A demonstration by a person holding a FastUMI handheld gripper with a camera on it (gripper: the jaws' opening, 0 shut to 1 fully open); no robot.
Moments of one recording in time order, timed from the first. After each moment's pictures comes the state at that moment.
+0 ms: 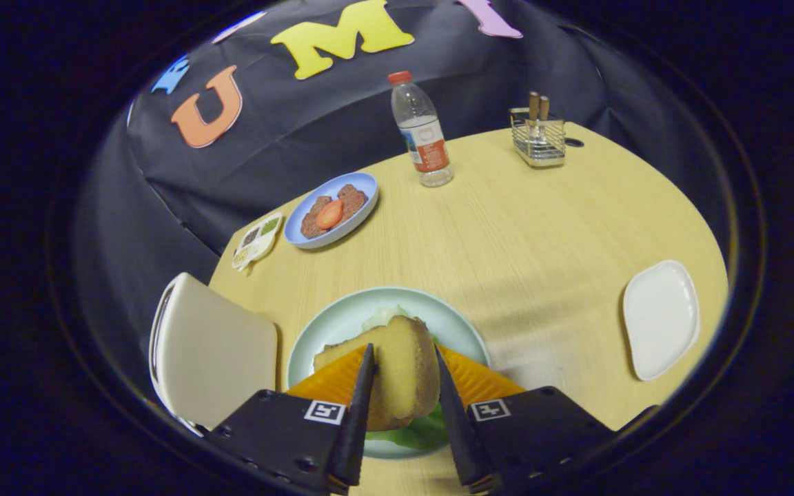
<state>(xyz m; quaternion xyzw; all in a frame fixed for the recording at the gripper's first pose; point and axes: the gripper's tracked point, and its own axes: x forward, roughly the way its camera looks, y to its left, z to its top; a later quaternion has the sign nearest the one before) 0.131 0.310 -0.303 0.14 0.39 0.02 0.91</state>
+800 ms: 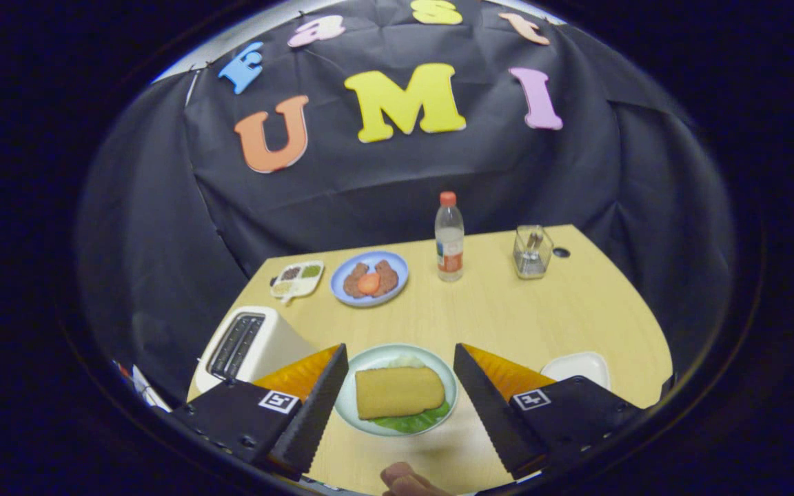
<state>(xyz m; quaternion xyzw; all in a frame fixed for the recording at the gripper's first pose) 0.063 0.311 -0.100 0.03 0.23 0.04 0.97</state>
